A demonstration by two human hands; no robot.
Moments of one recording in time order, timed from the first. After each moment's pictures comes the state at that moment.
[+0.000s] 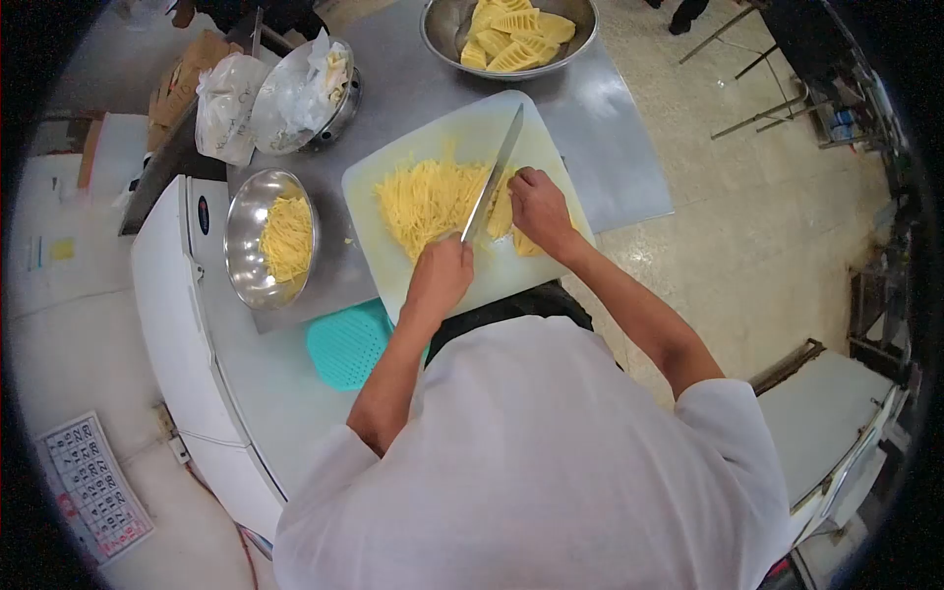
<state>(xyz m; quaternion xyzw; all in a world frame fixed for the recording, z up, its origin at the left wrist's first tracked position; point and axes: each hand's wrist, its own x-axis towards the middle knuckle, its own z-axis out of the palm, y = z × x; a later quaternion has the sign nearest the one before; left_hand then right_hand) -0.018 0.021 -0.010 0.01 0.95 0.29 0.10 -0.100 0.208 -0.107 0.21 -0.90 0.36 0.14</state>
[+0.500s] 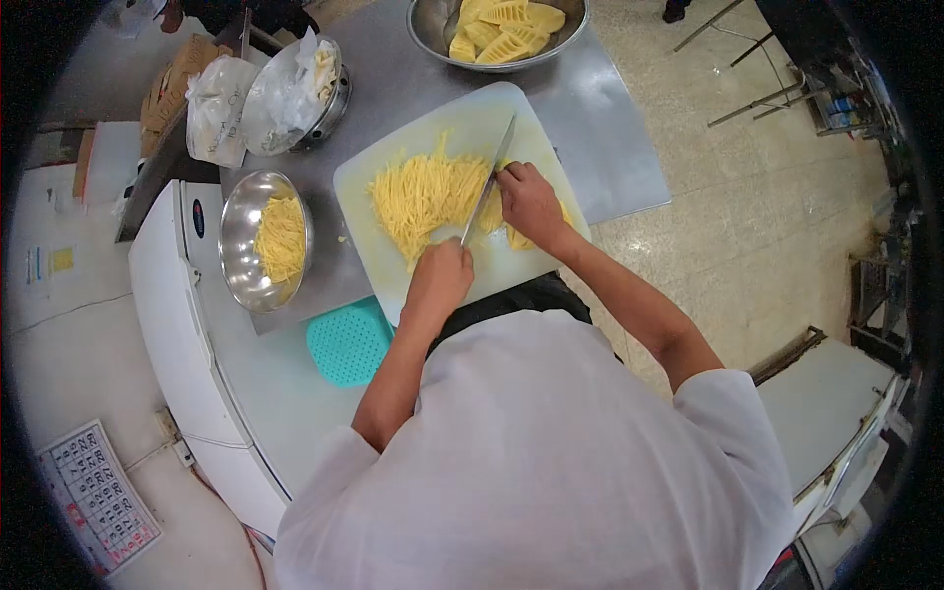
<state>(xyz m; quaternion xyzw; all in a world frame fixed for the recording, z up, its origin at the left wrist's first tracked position) -0.008 0.035 0.009 -0.02 0.95 0.25 0.19 -0.095 0.208 -0.111 0.22 -0.89 0.36 0.16</state>
